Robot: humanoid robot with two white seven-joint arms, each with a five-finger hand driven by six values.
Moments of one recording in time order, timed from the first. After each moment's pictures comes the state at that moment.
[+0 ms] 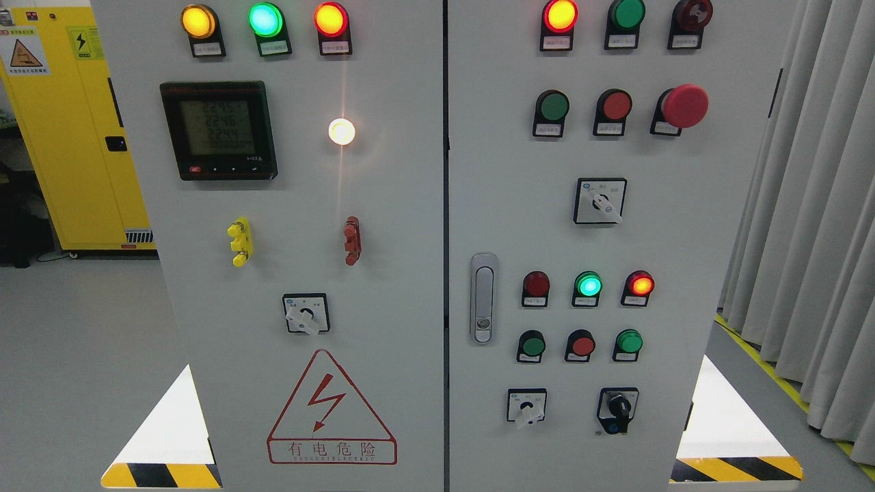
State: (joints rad) left arm 0.00 -0.09 -0.14 0.00 0.14 -0.12 0.04; right arm 0.07 -0.14 0.01 -1.88 1.07 -0.36 0.08
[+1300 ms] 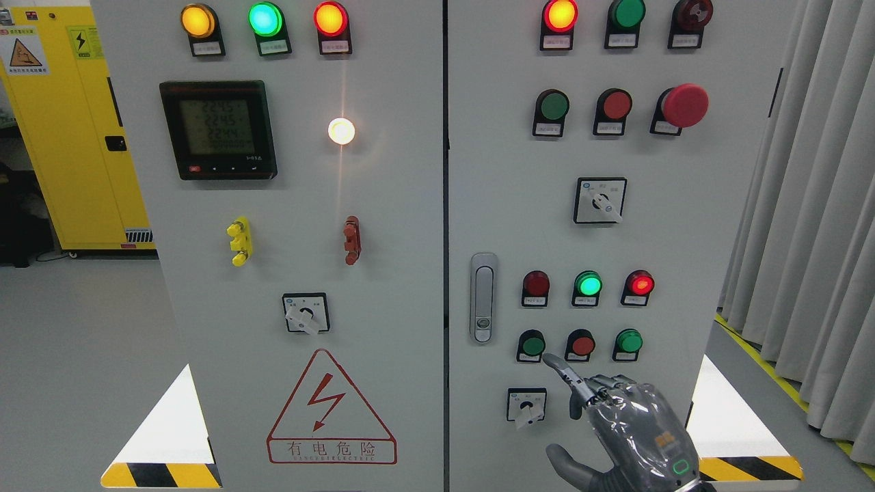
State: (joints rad) left arm 0.00 -0.10 -0.14 0.00 0.14 -0.12 0.04; right arm -0.21 -0.12 0.02 -1.88 1.12 -0.35 0.13
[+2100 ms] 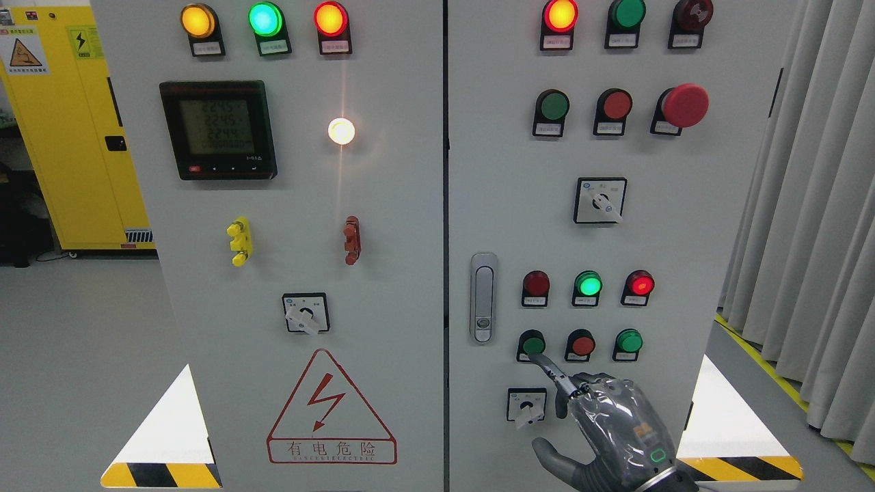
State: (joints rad) left arm 0.00 -0.10 -0.14 0.00 0.14 -0.12 0.04; right arm -0.26 -0.10 0.04 -1.79 1.12 -0.33 0.13
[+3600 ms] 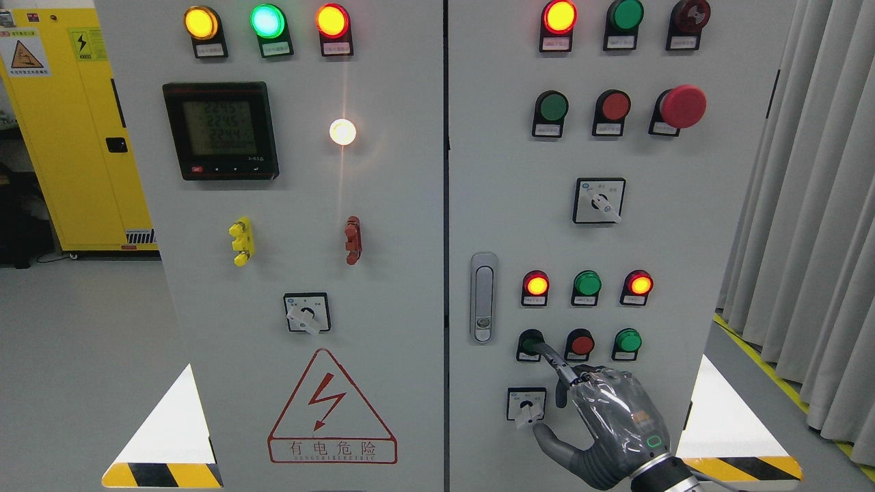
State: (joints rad) left arm 0.00 -0.10 -0.14 0.00 0.14 -0.12 0.04; right arm -0.28 -0.09 0.03 -1.72 1.09 -0.32 0.13
